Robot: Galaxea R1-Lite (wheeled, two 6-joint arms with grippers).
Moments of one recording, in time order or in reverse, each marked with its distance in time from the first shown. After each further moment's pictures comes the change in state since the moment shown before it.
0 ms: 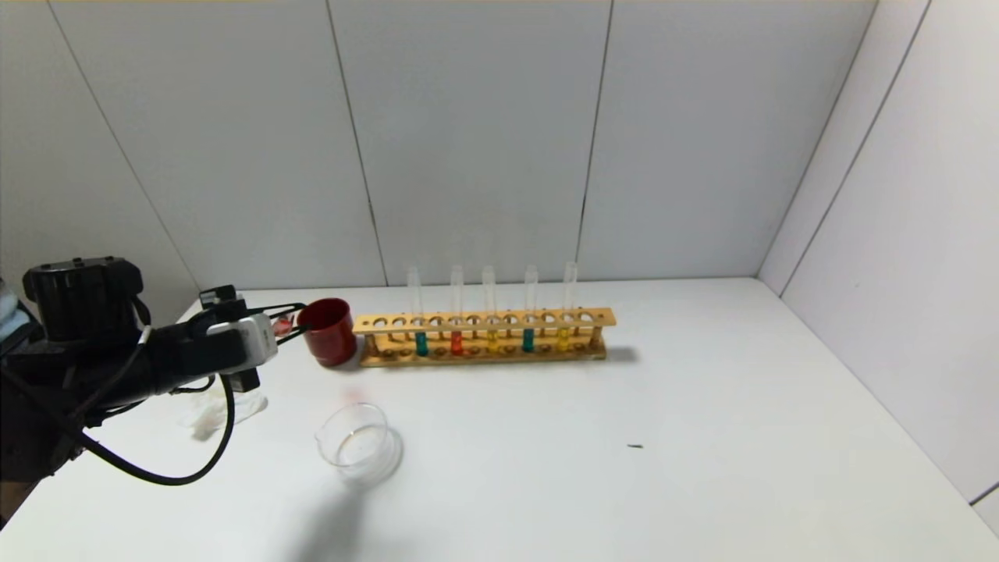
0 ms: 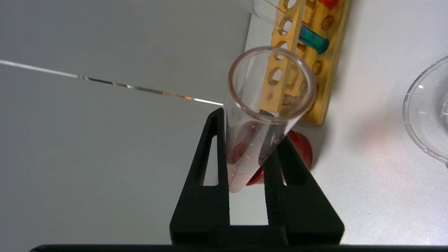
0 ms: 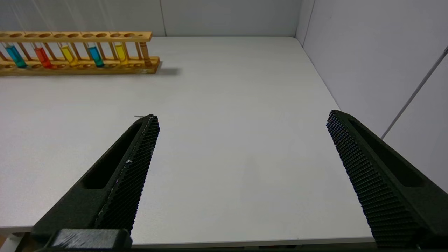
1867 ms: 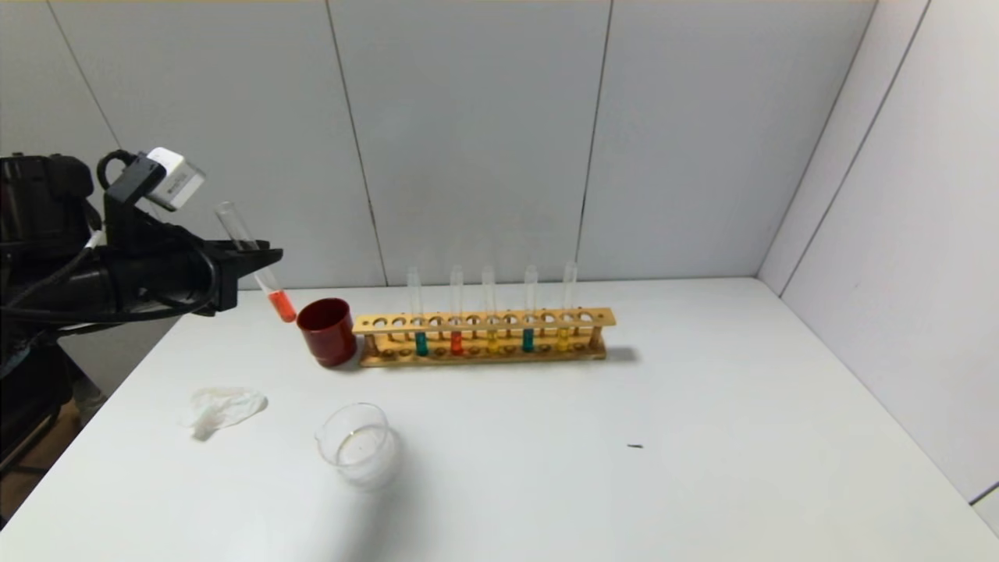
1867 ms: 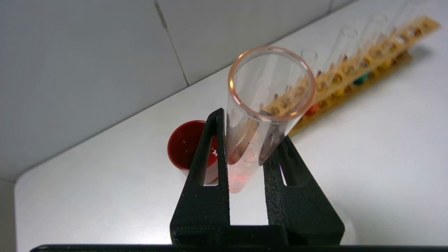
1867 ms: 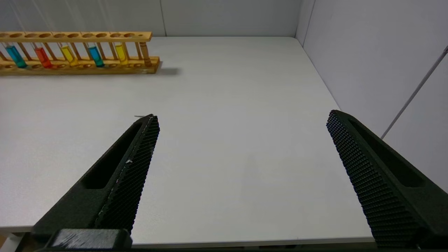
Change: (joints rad) left arm 0.025 -0.161 -0.324 0.467 0.116 -1.009; right arm 0.001 0.000 0.000 0.000 0.000 0.000
